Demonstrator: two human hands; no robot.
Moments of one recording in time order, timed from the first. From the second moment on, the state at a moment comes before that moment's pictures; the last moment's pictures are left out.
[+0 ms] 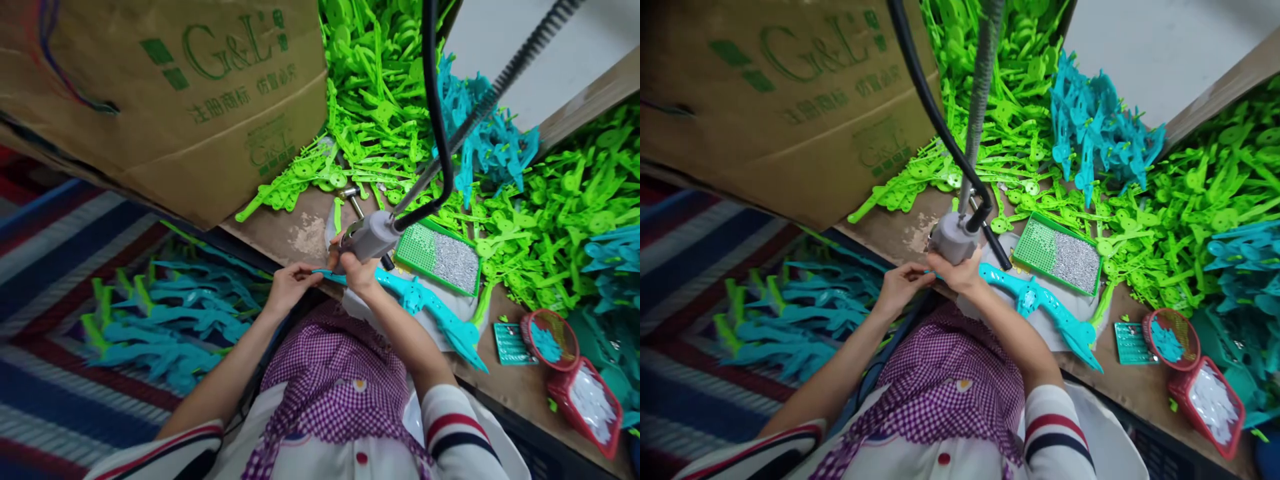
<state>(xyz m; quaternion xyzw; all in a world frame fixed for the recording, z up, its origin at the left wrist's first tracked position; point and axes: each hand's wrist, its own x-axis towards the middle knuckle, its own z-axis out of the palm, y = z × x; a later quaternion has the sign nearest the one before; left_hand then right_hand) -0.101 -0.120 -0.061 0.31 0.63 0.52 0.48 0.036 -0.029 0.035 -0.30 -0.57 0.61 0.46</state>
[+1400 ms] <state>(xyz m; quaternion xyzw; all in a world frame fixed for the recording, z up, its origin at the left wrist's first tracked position) -0.125 -0.114 -0.040 0.25 0.64 0.43 0.58 0.176 0.115 0.049 -0.48 -0.52 0.36 0.61</state>
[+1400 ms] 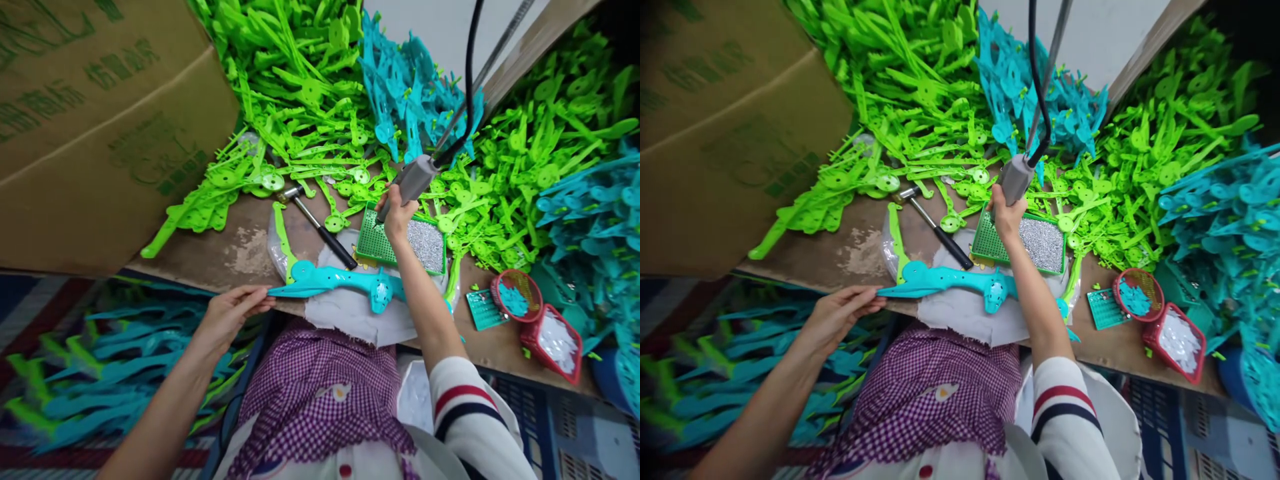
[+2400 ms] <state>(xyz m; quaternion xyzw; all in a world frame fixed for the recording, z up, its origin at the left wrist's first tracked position) -0.118 -0.113 -0.042 0.19 0.61 0.48 0.60 0.114 -0.005 0.050 -0.33 -0.50 0.60 0.53</state>
